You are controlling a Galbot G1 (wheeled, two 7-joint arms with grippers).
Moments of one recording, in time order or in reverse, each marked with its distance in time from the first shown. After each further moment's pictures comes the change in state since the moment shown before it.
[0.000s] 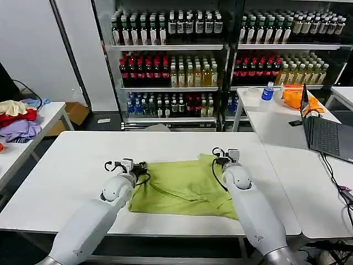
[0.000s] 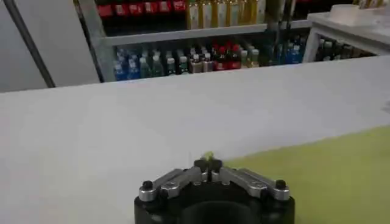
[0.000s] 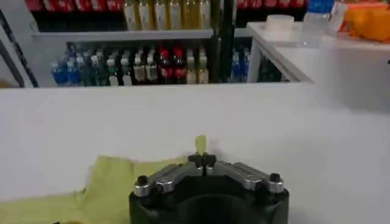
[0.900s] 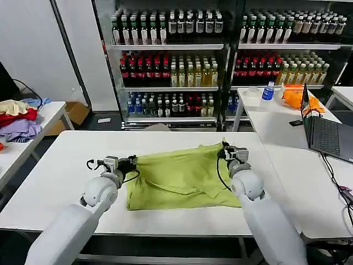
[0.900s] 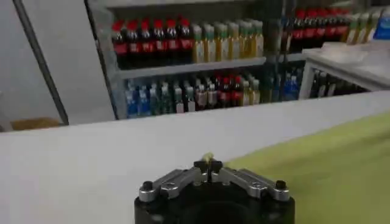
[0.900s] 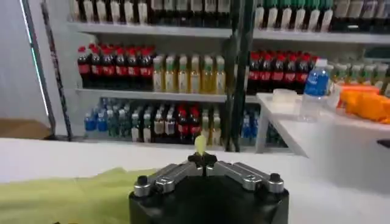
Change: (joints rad) left arm 0.112 0.126 -0.108 -0.266 -0.003 -0.058 -0.008; right arm -0.170 -0.130 0.011 0.391 -0.038 0.045 -0.021
